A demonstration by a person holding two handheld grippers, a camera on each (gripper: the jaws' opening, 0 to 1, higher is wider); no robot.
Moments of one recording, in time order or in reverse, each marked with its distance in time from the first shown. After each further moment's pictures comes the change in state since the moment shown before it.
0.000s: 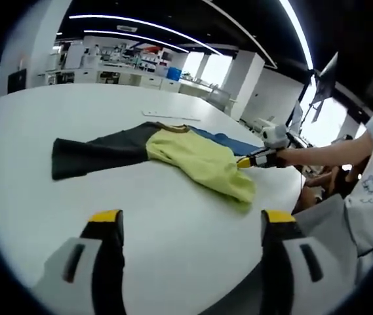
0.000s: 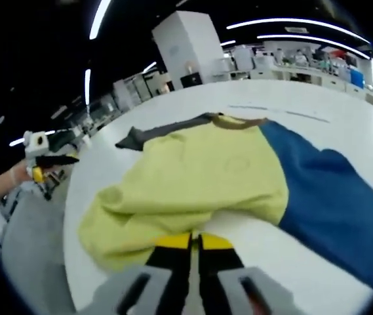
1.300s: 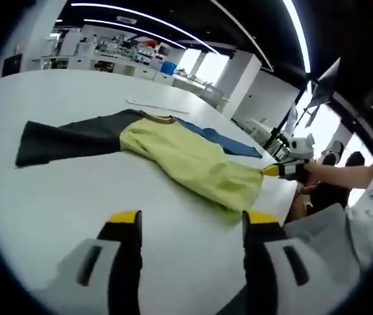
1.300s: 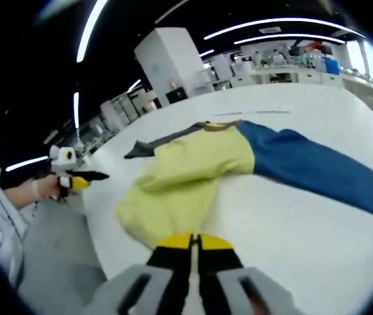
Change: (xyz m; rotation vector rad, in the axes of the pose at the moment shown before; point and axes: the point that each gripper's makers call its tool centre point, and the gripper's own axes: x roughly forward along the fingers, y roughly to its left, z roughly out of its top) left arm 0.071 -0.039 -0.016 -0.107 0.028 -0.084; right arm -0.103 0.029 -0.047 0.120 -0.100 -0.043
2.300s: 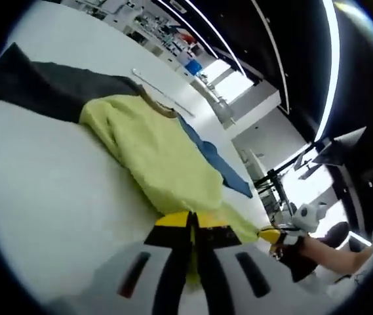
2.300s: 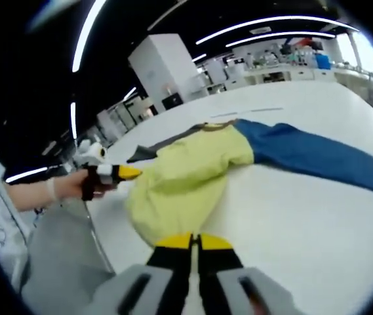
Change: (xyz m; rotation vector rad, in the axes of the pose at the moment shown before) left arm 0.092 -0.041 0.044 -0.355 -0.062 -0.099; right arm -0.013 0.007 -0.011 0.058 -0.043 -0.002
